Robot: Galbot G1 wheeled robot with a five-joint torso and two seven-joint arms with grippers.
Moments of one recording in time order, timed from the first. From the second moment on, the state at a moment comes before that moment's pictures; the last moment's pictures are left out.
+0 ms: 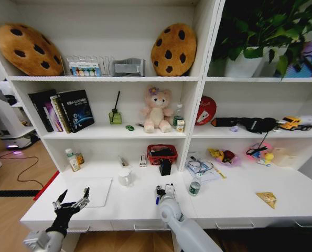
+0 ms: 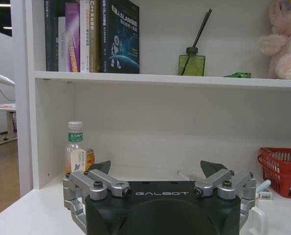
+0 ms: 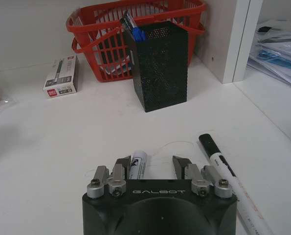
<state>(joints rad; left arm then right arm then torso) 1.86 -1.33 -0.88 -2.25 -0.45 0.05 0.02 -0.99 1.30 -0.13 1.71 0.84 -0.43 0.91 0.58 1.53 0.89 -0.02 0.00</state>
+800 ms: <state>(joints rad) 1.86 -1.33 -0.88 -2.25 -0.45 0.05 0.02 -0.99 1.30 -0.14 1.72 0.76 -0.39 0.84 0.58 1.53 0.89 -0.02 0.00</state>
